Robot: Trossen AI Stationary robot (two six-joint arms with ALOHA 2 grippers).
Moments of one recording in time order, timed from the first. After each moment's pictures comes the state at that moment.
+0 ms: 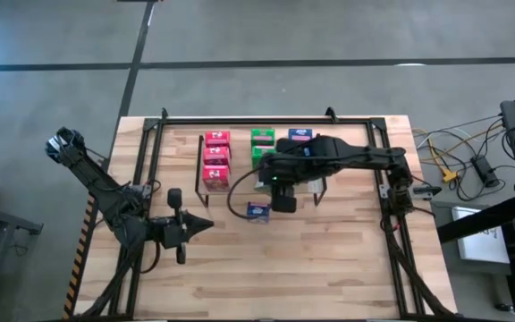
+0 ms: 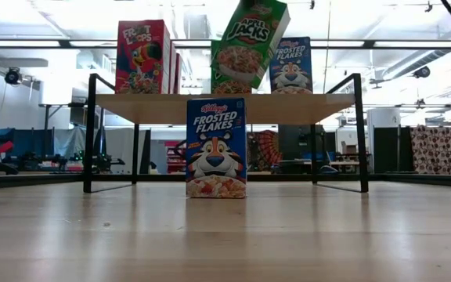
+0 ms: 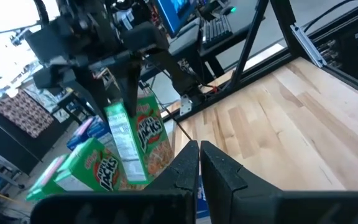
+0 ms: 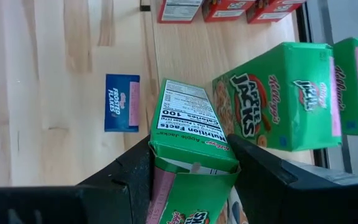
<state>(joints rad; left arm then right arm) -0.78 1.02 0.74 0.08 -0.90 0.38 0.09 1.98 2.36 -1.49 0.23 0.08</state>
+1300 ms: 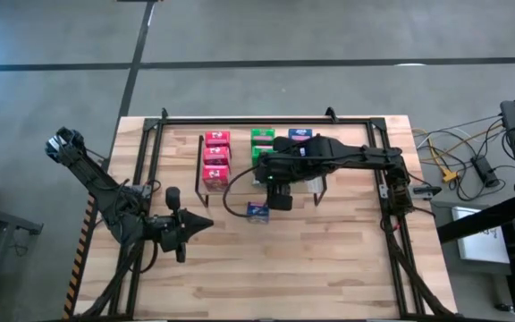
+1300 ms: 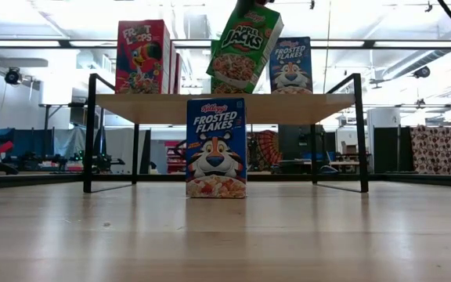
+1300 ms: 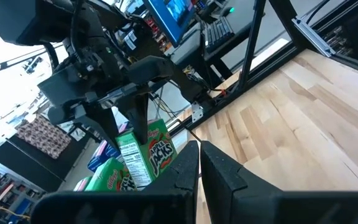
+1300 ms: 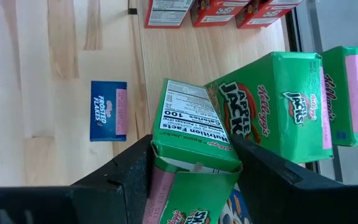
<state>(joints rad) -0.78 1.02 0.77 0.09 -0.90 0.55 0.08 2.00 2.35 -1.47 0.26 0.06</state>
